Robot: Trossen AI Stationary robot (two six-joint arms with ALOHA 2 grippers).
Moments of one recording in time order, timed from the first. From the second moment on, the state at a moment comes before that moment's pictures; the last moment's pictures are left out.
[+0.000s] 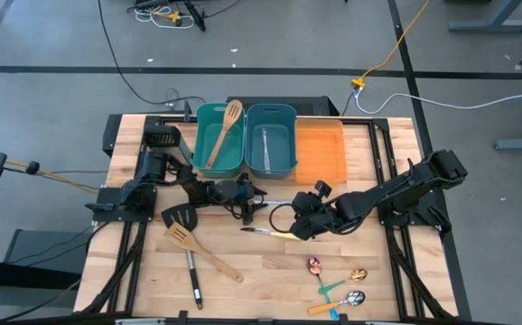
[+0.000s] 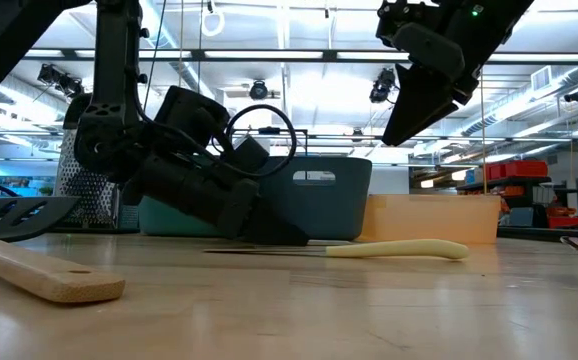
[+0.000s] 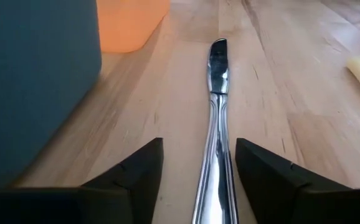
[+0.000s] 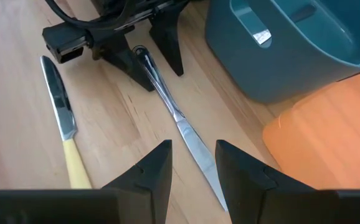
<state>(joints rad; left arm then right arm) 0.03 2.18 0.62 1.15 -0.08 -0.08 0.35 1.58 1.06 -0.63 0.62 0.69</state>
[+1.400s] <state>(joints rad) 0.01 2.18 0.62 1.14 -0.05 -0.09 0.25 1.59 1.06 -0.62 0.50 0.57</state>
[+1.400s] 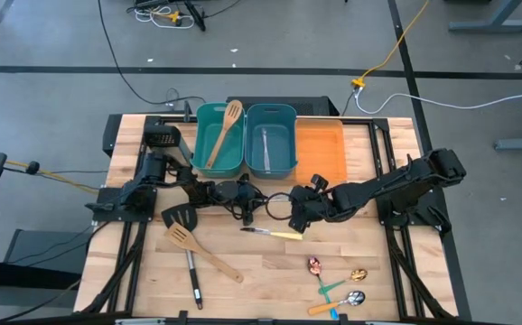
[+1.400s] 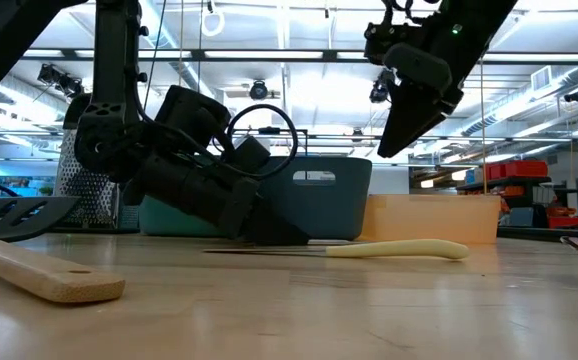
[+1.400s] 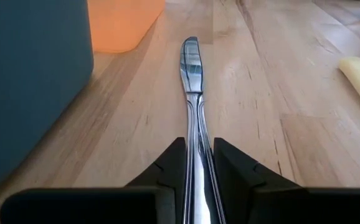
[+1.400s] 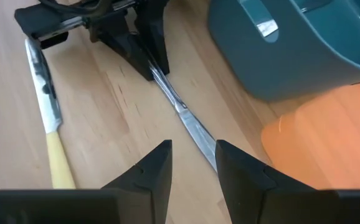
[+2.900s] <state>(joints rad) 0.00 2.18 0.62 1.17 0.01 -0.11 0.14 1.71 0.87 -0.39 0.32 0.36</state>
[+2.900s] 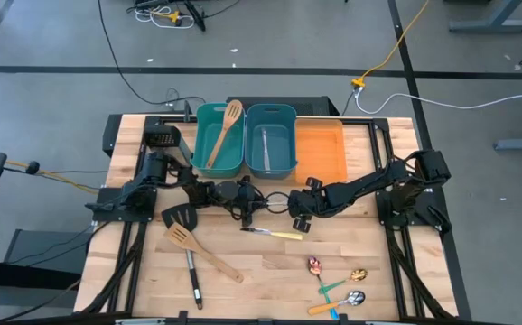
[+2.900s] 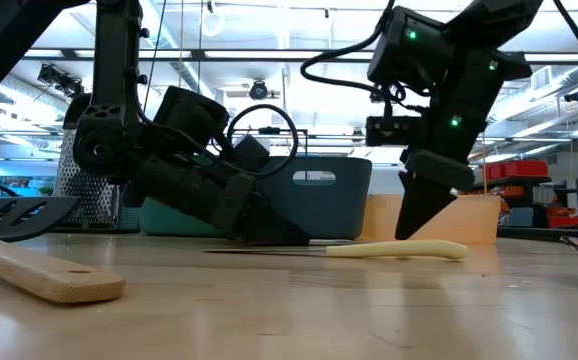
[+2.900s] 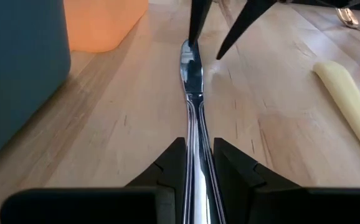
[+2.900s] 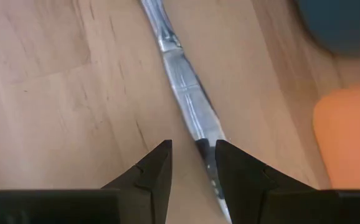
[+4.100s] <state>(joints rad) -0.01 2.18 0.62 1.23 0.02 -0.12 0.17 1.74 0.84 -0.27 0.24 0.38</state>
